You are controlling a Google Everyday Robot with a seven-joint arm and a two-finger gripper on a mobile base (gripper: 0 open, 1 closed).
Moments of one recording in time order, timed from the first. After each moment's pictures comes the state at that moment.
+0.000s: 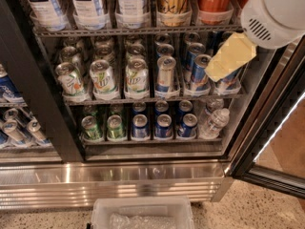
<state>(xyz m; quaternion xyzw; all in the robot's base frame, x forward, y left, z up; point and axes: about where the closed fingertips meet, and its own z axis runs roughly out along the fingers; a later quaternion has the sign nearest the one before) 0.488 -0.179 1.030 -0.32 0.87 -0.17 0.33</state>
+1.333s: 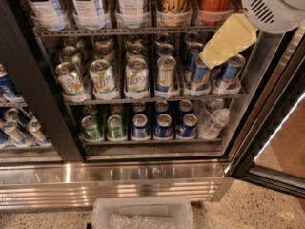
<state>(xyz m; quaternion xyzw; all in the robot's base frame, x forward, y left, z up) 0.474 -0.167 1.067 -0.29 0.87 -0.18 0.36</state>
